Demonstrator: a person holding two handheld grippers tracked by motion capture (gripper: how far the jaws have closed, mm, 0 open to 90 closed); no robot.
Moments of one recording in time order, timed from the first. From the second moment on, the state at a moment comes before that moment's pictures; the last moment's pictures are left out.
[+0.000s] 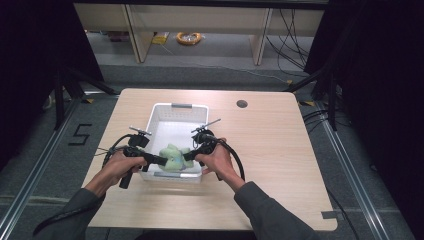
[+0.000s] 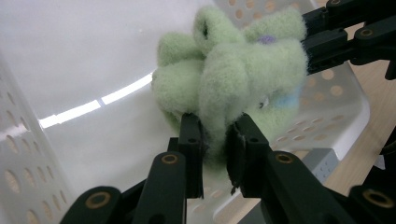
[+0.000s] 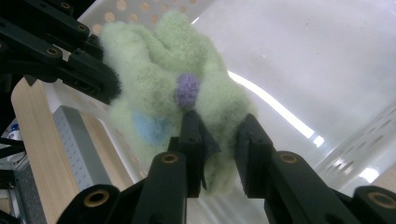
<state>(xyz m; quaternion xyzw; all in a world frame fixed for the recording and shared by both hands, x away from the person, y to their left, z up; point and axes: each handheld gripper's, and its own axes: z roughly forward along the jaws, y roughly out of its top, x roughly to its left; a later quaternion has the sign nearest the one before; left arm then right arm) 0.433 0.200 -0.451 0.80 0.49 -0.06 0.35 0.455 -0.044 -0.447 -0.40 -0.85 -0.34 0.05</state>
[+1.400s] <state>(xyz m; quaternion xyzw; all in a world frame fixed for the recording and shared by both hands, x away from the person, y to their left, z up) 0.420 0.189 -0.426 0.81 0.47 0.04 0.34 0.451 -0.040 -0.426 -0.36 -0.88 -0.31 0.00</state>
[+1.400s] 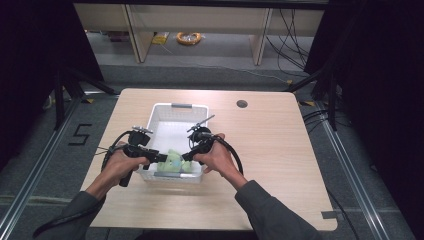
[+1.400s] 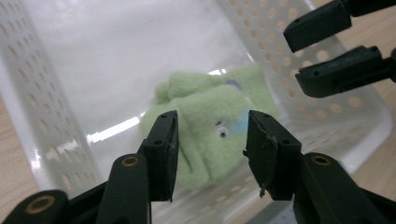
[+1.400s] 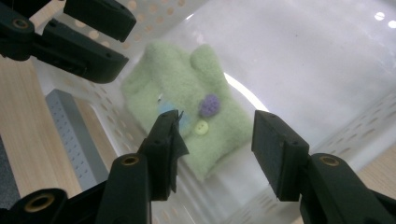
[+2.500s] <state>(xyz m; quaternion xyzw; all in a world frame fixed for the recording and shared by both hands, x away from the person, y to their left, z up) 0.363 0.144 -0.415 0.79 0.44 0.03 0.42 0.414 -0.125 -0.400 -0.34 -0.85 -0.40 -0.02</state>
